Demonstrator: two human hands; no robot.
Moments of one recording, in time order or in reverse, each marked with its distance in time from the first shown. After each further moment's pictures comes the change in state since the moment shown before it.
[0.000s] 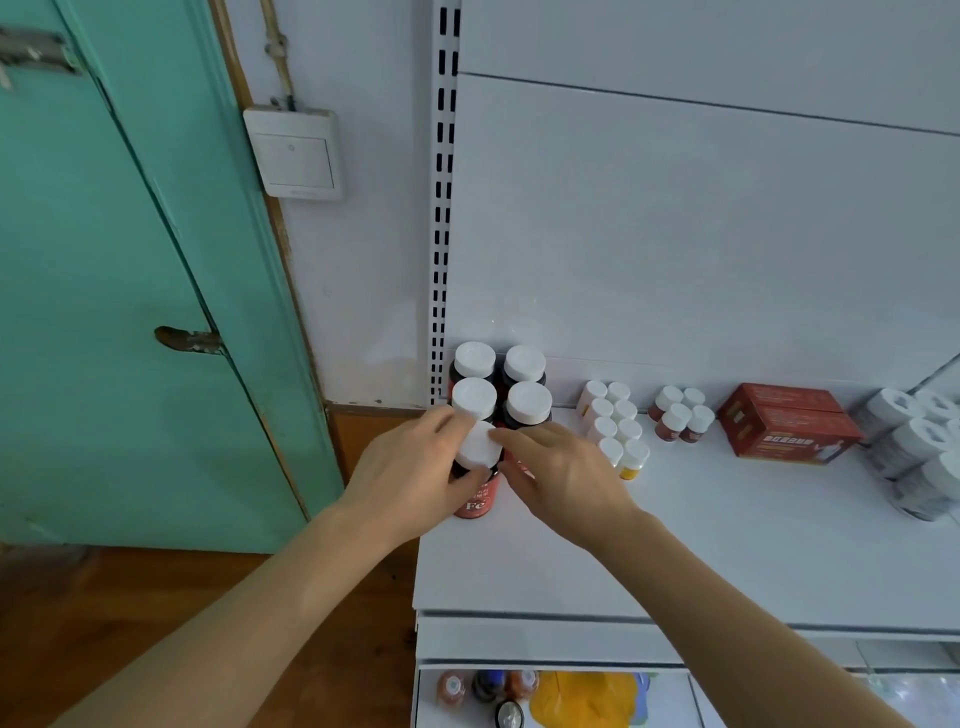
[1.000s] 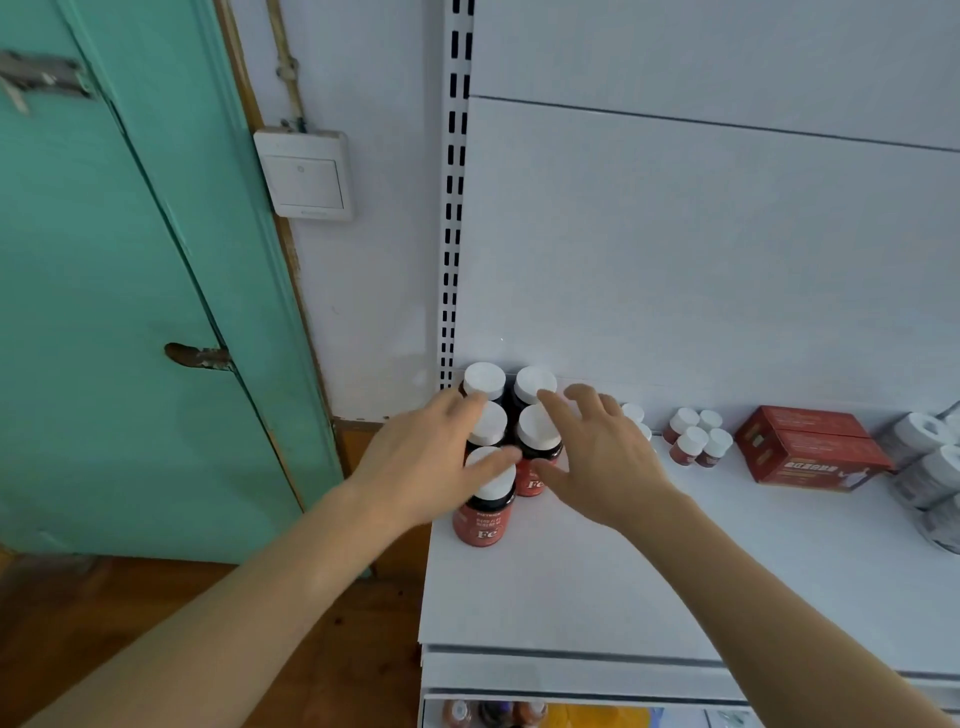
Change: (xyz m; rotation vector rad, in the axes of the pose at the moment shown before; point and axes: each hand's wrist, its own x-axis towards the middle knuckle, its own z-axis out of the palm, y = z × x) left_hand 0.039 -0.005 -0.020 0.071 -0.121 -0.082; right_hand 0.032 0.025 -0.027 -0.230 -0.269 0.285
